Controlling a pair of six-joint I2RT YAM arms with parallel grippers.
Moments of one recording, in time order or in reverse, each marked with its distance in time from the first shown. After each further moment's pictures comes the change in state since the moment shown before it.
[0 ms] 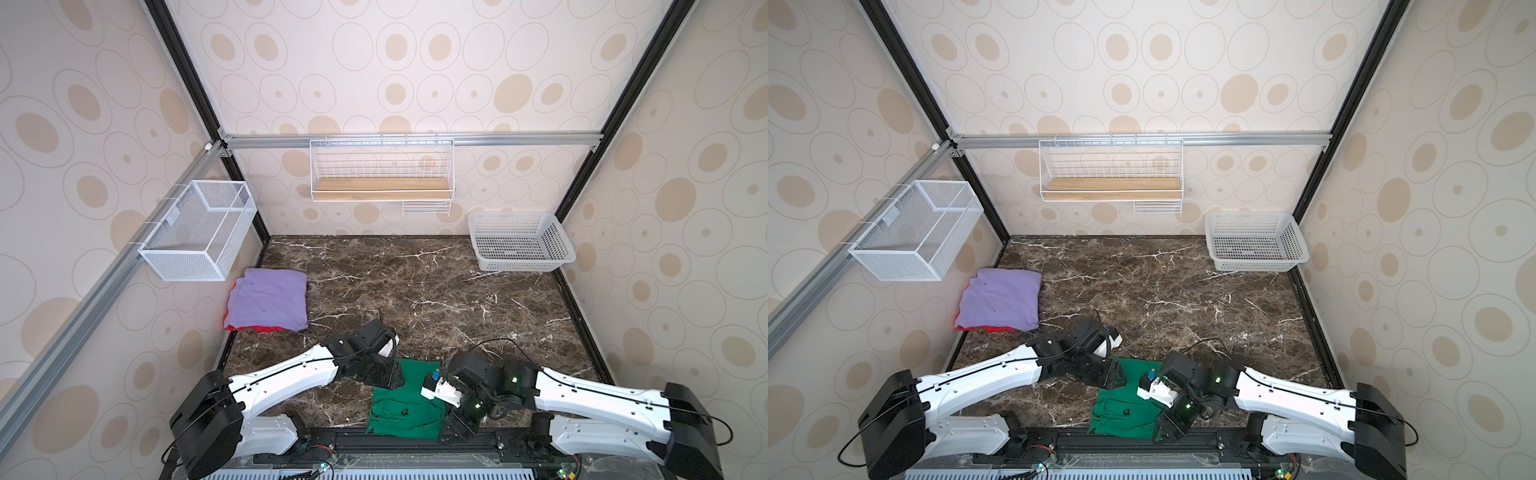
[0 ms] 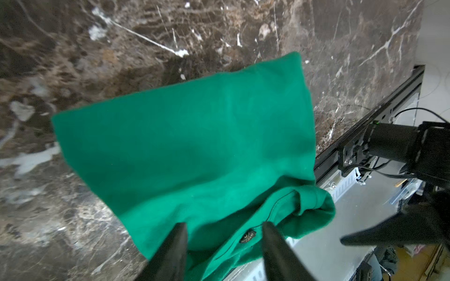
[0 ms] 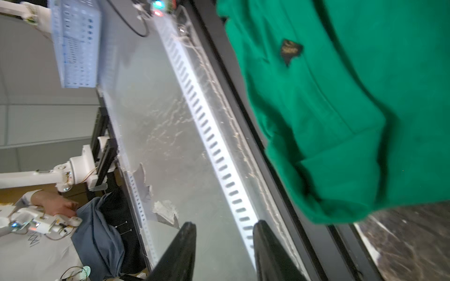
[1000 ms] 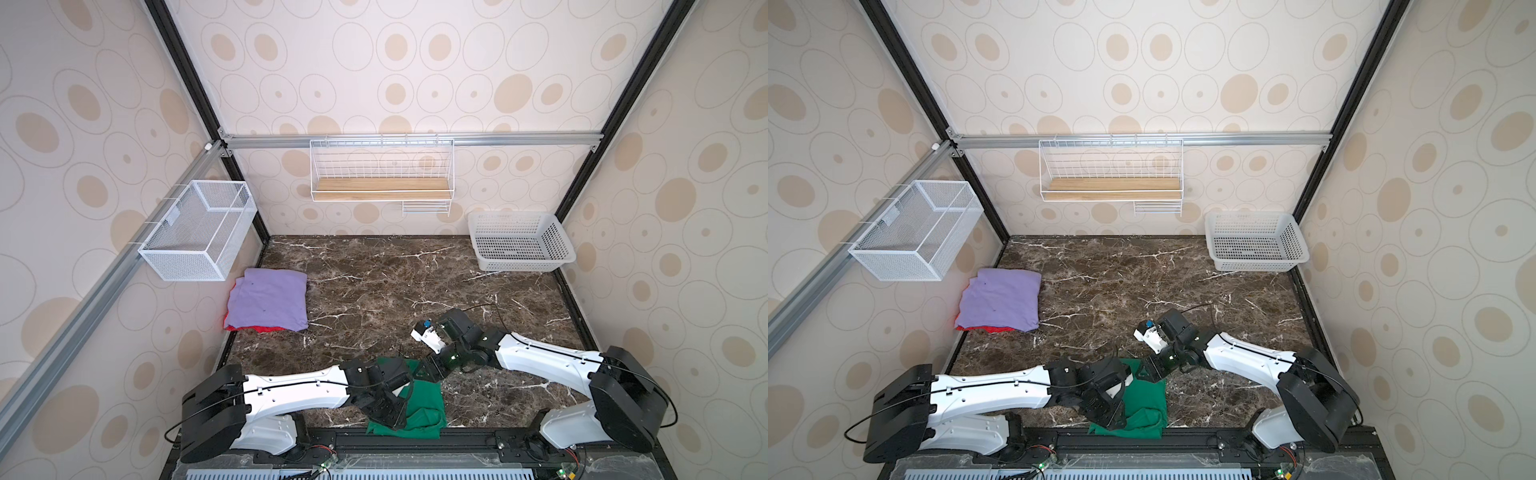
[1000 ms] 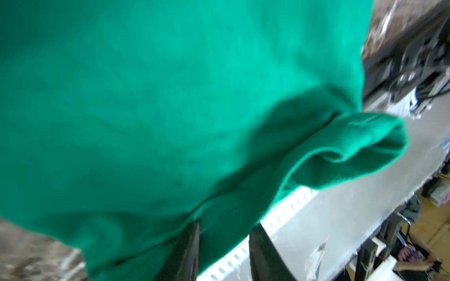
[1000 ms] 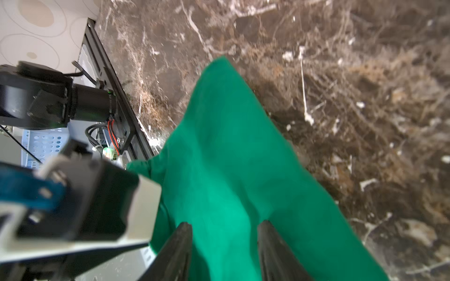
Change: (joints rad) left arm -0.334 -0.004 -0.081 -0.028 0.001 -0.177; right arm -0.333 0.420 0.136 0.328 0.111 -0.109
